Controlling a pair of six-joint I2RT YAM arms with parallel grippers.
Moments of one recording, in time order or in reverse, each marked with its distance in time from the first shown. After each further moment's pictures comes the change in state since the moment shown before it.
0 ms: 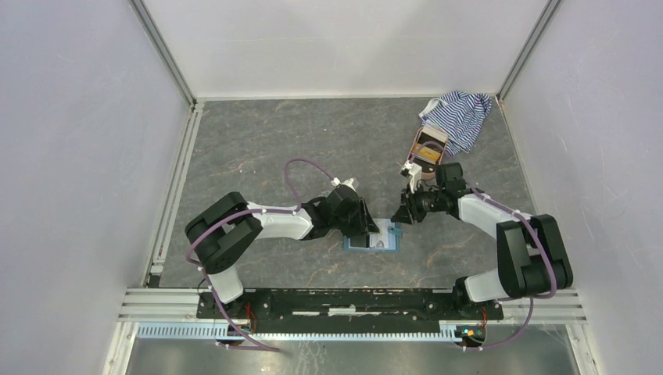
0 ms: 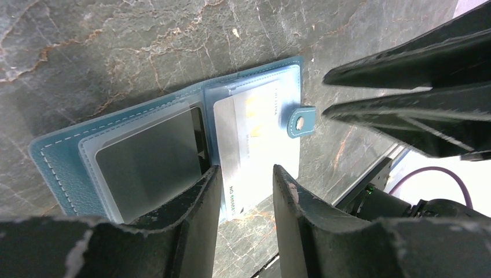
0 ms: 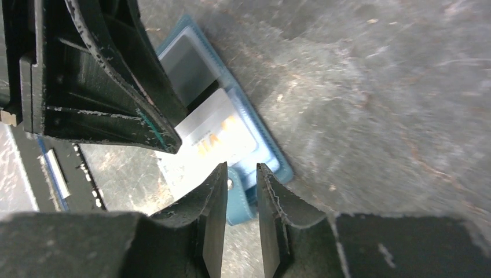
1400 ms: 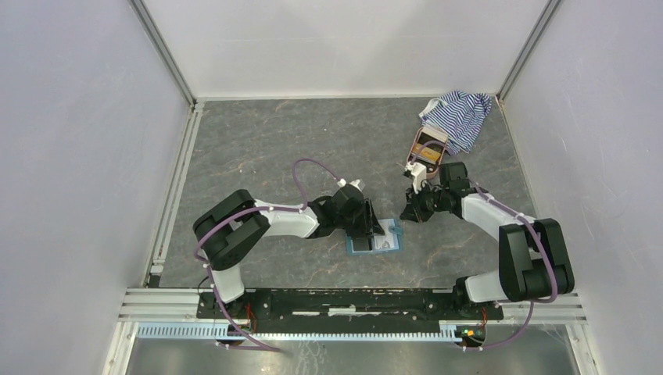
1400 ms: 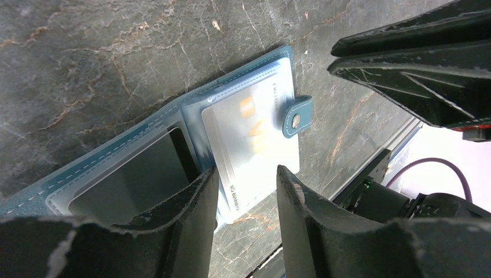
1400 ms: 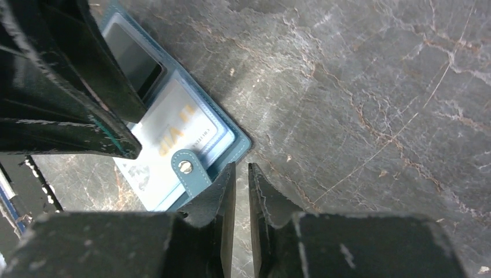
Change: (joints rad) left arm -0.011 0.055 0.050 -0.011 0.041 0.001; right arm -0.030 -0.032 0.011 -0.057 0.159 -0.079
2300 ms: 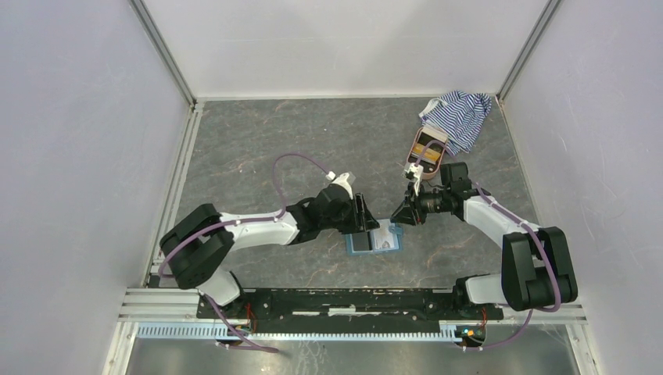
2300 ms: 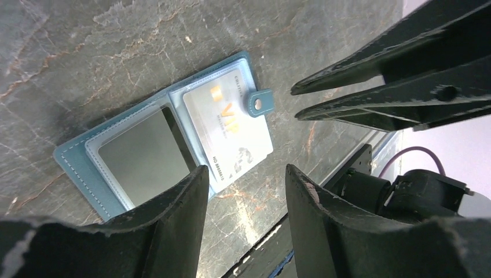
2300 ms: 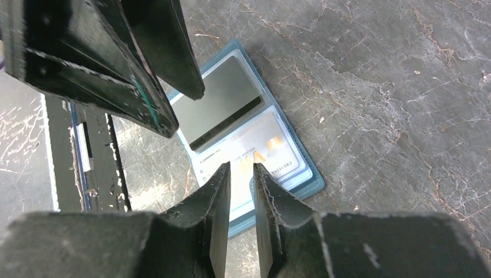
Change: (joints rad) left arm 0.000 -0.211 -0.101 0.014 -0.078 0.069; right arm -0.006 -0.062 -0.003 -0.027 -0.320 -0.090
